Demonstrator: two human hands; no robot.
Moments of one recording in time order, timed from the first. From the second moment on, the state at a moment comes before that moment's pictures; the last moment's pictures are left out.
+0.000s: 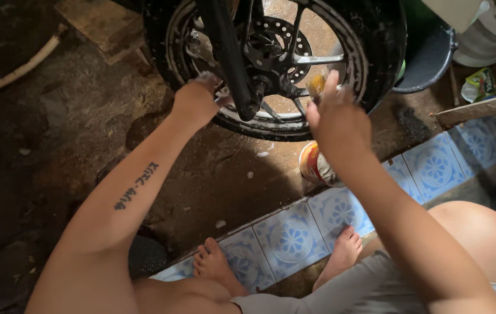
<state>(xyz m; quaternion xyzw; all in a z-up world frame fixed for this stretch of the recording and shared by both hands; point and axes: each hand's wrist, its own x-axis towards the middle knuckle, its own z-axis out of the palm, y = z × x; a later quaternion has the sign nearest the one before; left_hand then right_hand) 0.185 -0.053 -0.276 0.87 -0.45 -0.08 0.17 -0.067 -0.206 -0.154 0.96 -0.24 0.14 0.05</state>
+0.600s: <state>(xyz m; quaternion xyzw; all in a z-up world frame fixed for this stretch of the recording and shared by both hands) 0.194 -0.059 -0.283 0.88 -0.45 -0.06 0.17 -0.020 -0.226 -0.219 0.94 -0.32 0.08 -0.11</state>
